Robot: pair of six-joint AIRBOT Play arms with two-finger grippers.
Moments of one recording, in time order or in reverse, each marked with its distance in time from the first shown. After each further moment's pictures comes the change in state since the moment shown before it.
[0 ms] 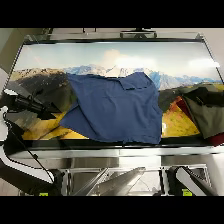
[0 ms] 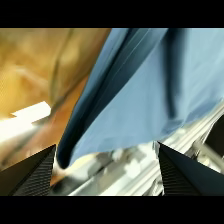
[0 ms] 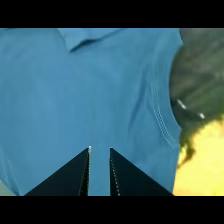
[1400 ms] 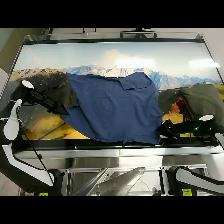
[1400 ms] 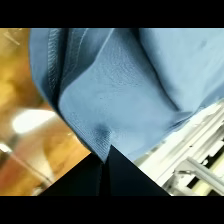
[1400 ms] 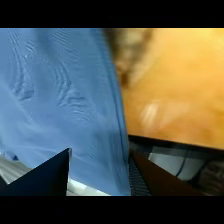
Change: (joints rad) left arm -0.194 -0.005 0.072 0.029 -0.006 0.021; right arm 0.143 -0.298 -0.443 -0.087 -0.118 -0.016
